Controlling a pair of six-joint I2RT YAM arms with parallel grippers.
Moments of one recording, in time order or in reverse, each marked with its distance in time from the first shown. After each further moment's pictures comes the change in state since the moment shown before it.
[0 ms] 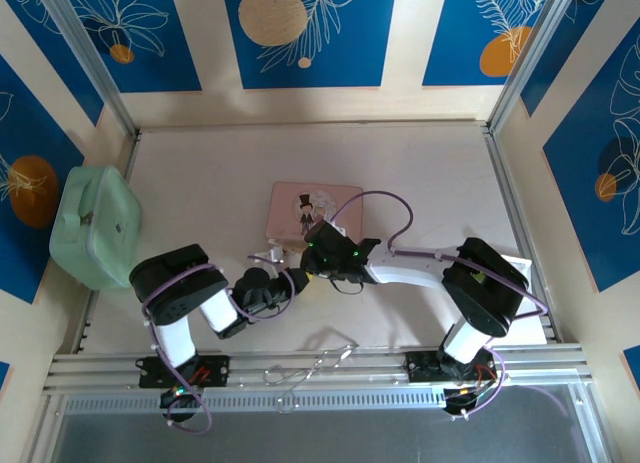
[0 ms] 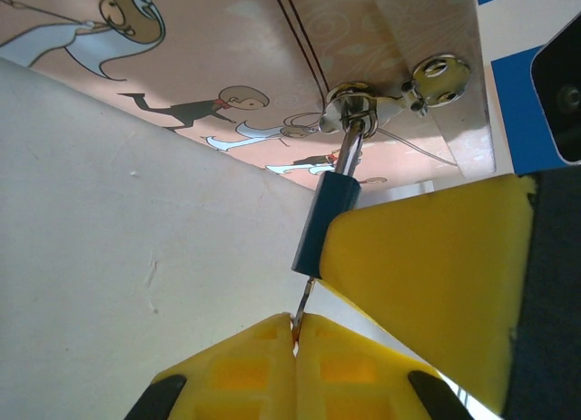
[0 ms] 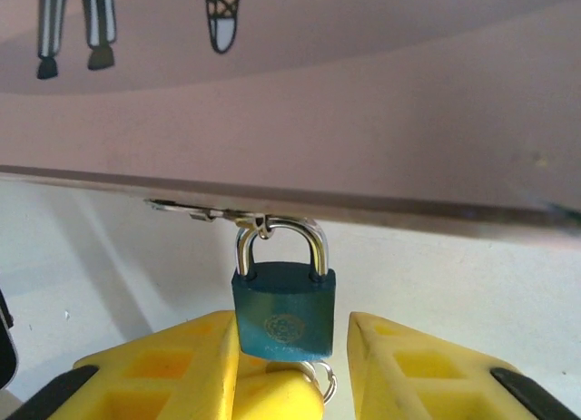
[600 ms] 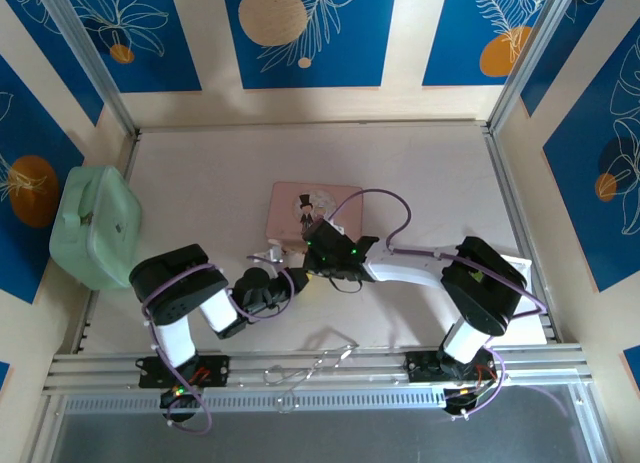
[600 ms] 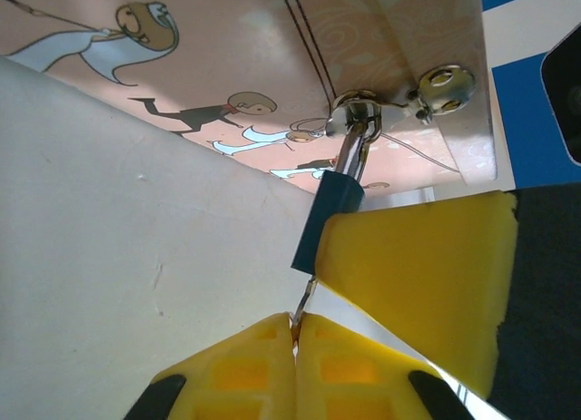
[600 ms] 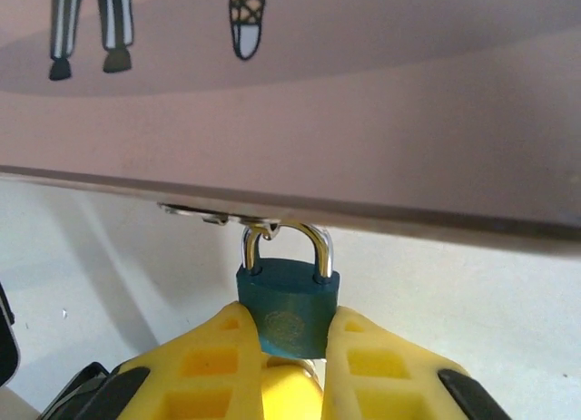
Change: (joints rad) left arm 0.000 0.000 -0.001 -0.001 -0.008 -0.008; right arm -0.003 0.010 0.039 -0.056 0.000 -0.010
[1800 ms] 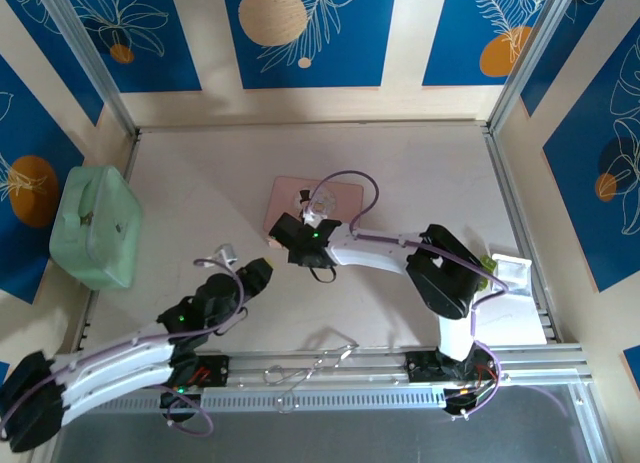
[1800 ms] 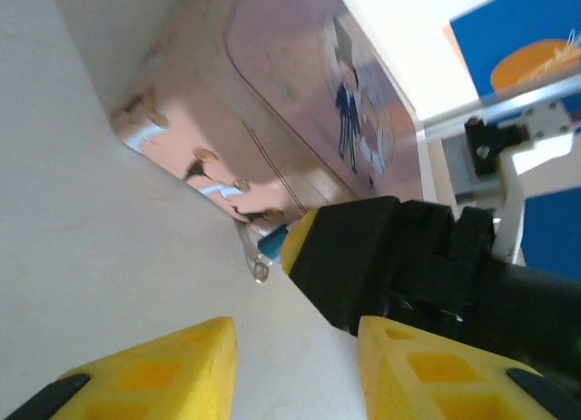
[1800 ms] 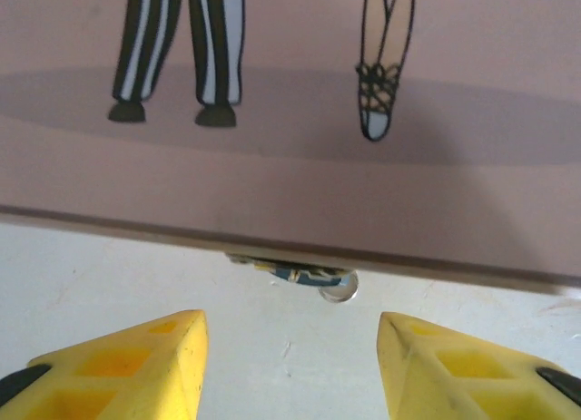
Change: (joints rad) left arm -0.034 -1.128 -0.042 -1.158 -0.384 -0.027; right arm 0.068 0.246 0.398 -0.400 0.272 -0.010
